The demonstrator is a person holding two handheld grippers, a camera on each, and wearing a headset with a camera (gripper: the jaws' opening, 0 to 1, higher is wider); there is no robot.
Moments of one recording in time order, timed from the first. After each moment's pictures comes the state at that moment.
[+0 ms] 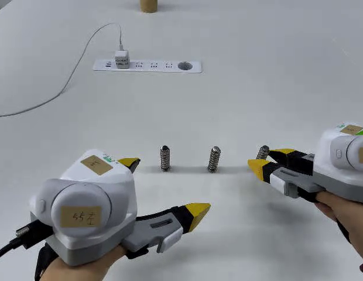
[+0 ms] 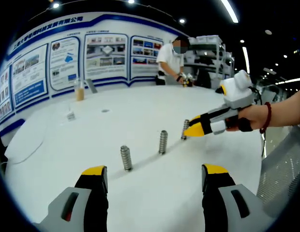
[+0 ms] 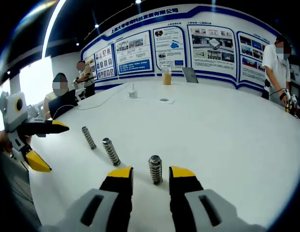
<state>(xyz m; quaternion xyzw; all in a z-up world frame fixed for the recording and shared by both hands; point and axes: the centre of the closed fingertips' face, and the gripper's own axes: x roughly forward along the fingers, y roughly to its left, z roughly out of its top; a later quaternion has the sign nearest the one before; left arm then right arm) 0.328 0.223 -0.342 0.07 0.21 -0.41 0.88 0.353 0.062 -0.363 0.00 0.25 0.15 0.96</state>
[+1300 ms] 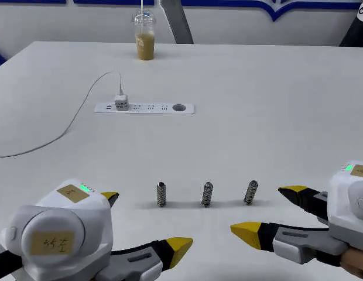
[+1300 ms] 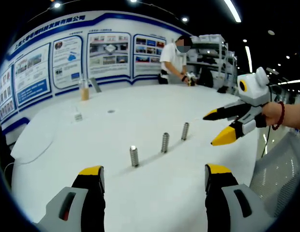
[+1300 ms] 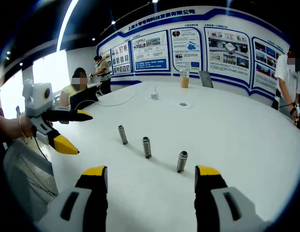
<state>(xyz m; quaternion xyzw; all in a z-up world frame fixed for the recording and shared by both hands) 0.315 0.247 -0.316 0.08 0.22 -0.40 0.89 0.295 0.092 -0.322 -0.02 0.25 0.21 0.94</state>
